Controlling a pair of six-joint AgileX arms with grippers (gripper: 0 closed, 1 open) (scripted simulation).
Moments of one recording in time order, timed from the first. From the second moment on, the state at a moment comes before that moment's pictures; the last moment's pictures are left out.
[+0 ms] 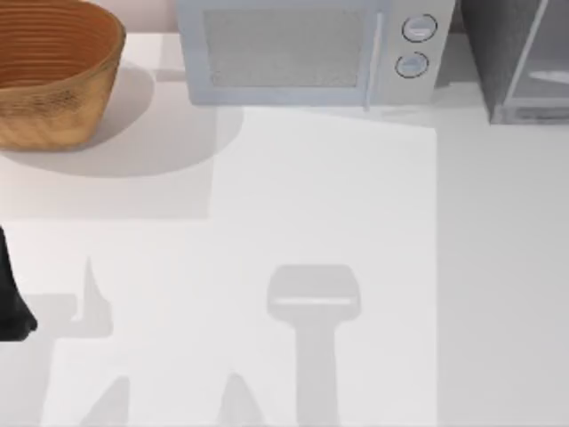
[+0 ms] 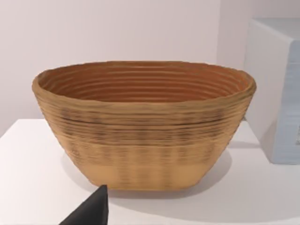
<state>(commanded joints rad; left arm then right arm) 0.00 0.00 0.00 0.00 0.00 0.00 -0.99 1.83 1.28 -0.35 -0.76 -0.69</state>
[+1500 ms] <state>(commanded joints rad) 0.00 0.00 0.00 0.00 0.00 0.00 -0.45 1.72 1.14 -0.10 -0.35 -0.29</state>
